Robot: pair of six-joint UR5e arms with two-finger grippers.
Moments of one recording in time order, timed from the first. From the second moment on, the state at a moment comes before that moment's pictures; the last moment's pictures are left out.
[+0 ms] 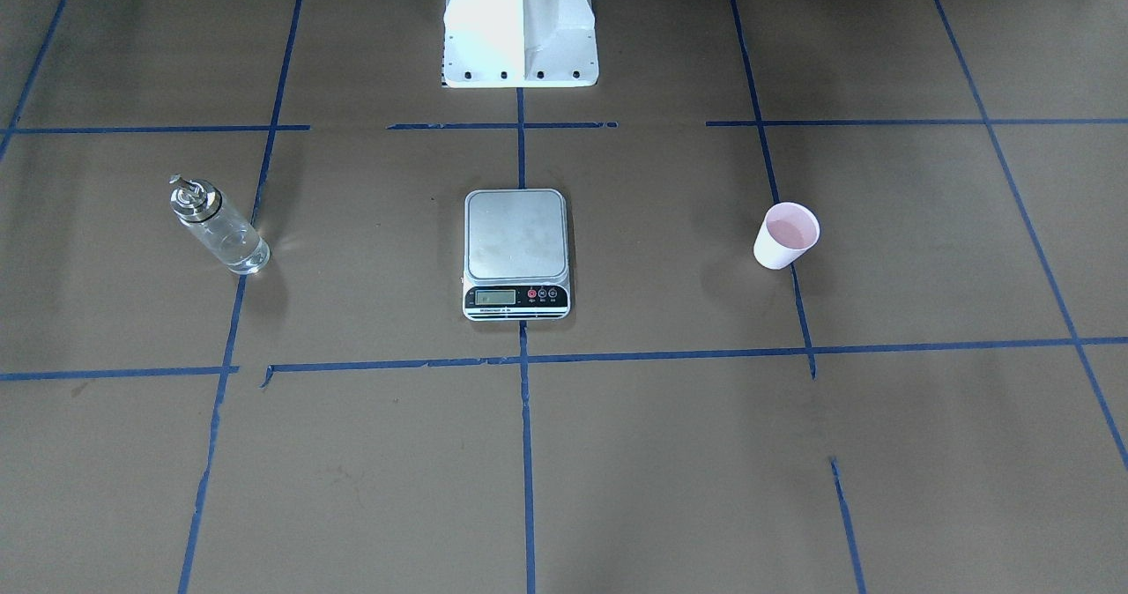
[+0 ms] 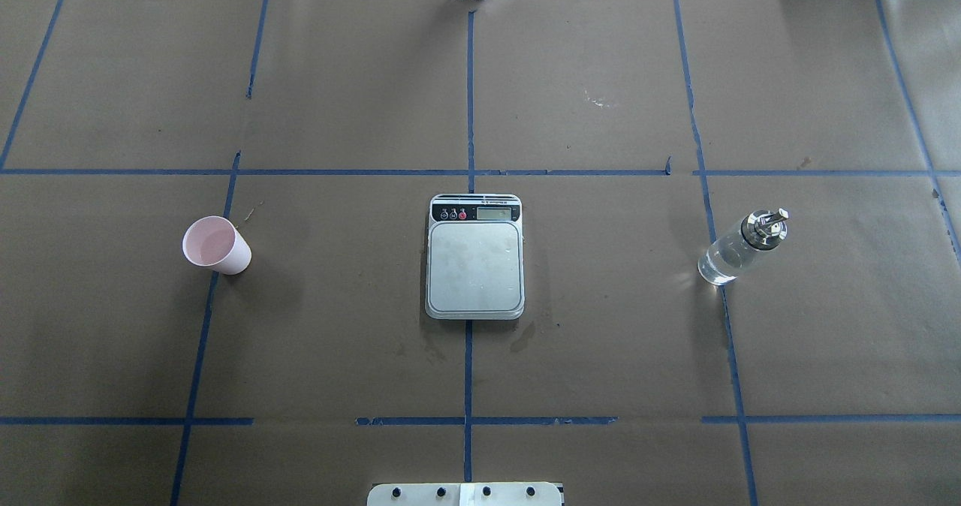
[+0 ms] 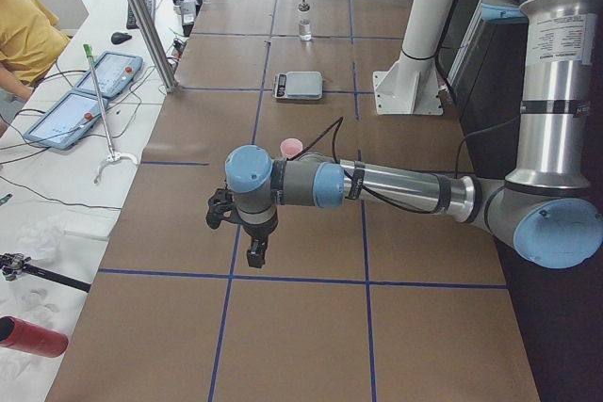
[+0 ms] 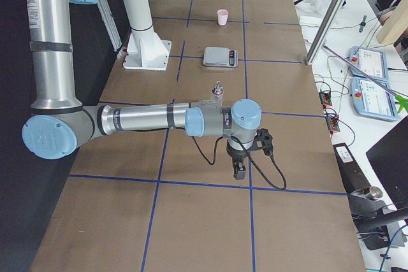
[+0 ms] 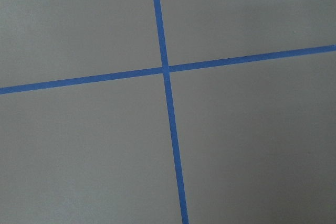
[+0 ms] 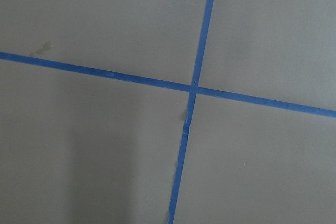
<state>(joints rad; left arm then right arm) -1.57 -1.55 -1.74 -1.46 -2.37 0.11 1.54 -1.56 1.67 -1.64 2.32 -0.11</state>
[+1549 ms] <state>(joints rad) -1.38 -1.53 -1.85 -1.75 -2.43 -0.21 1.52 -1.59 1.67 -1.57 2.38 -0.10</state>
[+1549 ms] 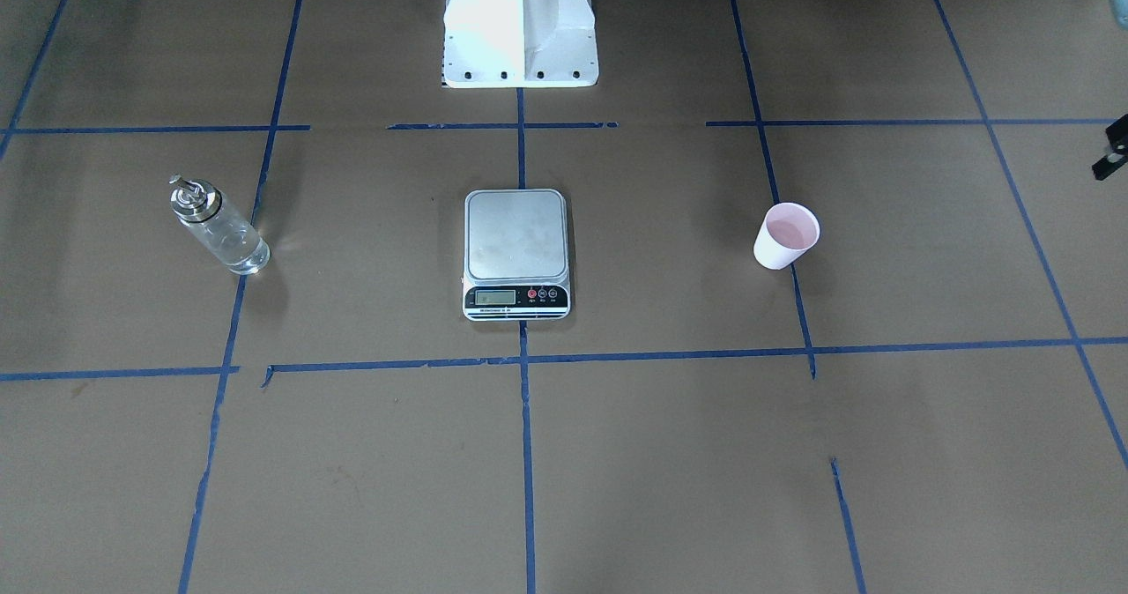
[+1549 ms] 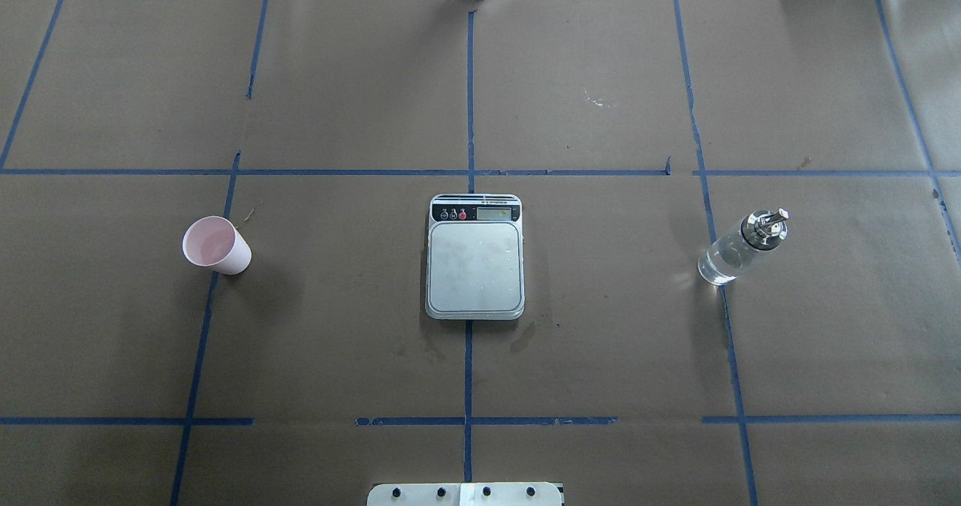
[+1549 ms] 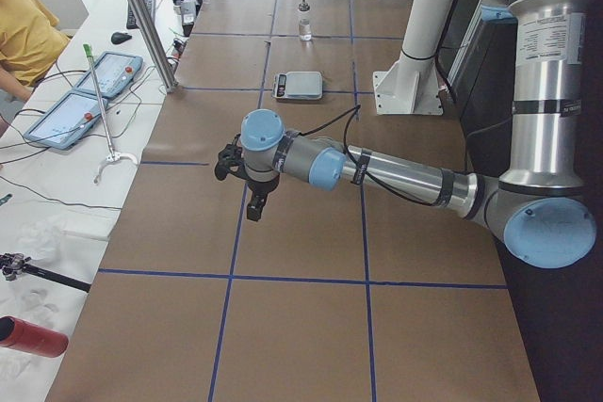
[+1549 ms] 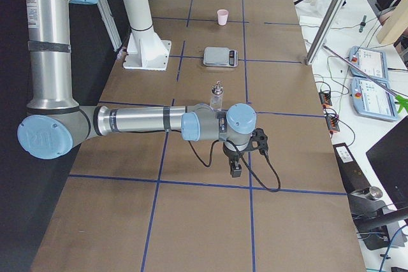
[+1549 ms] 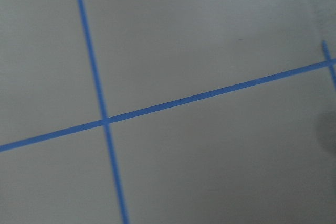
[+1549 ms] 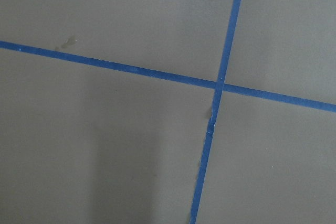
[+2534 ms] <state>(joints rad) -0.90 -1.73 -1.84 -1.89 -2.30 -1.00 1.52 -1.64 1.65 -1.47 2.38 -0.09</state>
